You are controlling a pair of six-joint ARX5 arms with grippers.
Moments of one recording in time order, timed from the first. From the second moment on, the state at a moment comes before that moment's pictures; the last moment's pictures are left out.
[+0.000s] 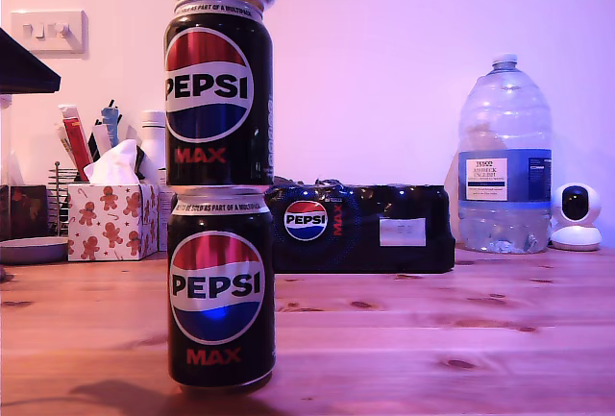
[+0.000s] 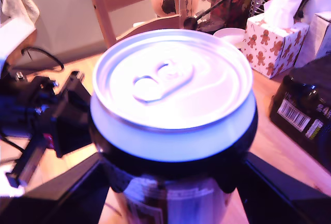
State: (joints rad) left arm -0.43 0.53 0.23 0.16 0.13 -0.10; right arm 0.94 1.28 1.10 -0.20 -0.09 -0.08
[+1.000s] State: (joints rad) left arm -0.43 0.53 0.23 0.15 0.13 -0.08; right arm 0.96 1.30 1.11 -0.21 -0.02 -0.08
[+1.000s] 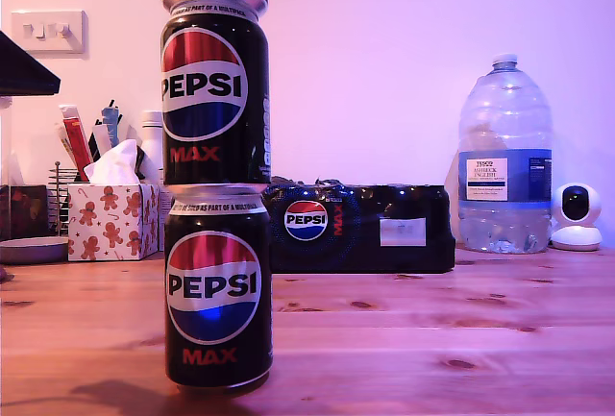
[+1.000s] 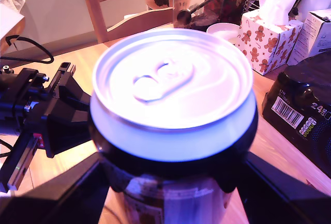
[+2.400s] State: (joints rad) left arm -0.43 0.53 0.23 0.11 0.13 -0.06; right arm 0.96 1.30 1.14 -0.26 -0.04 -0.05
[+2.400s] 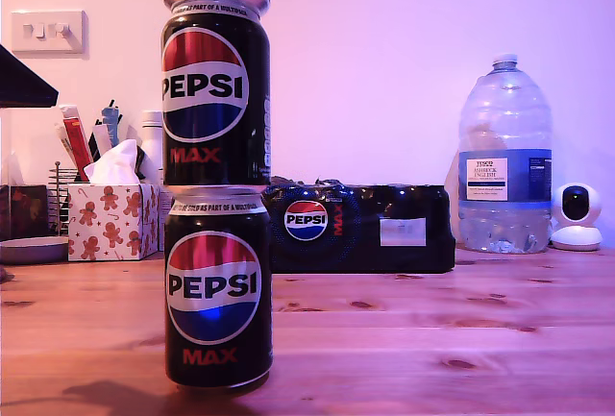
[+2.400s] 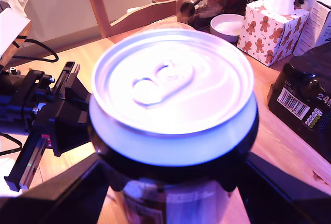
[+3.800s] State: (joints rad) left arm -0.43 0.53 0.23 0.11 0.13 -0.05; right arm 0.96 1.30 1.15 -0.31 -0.02 -0.05
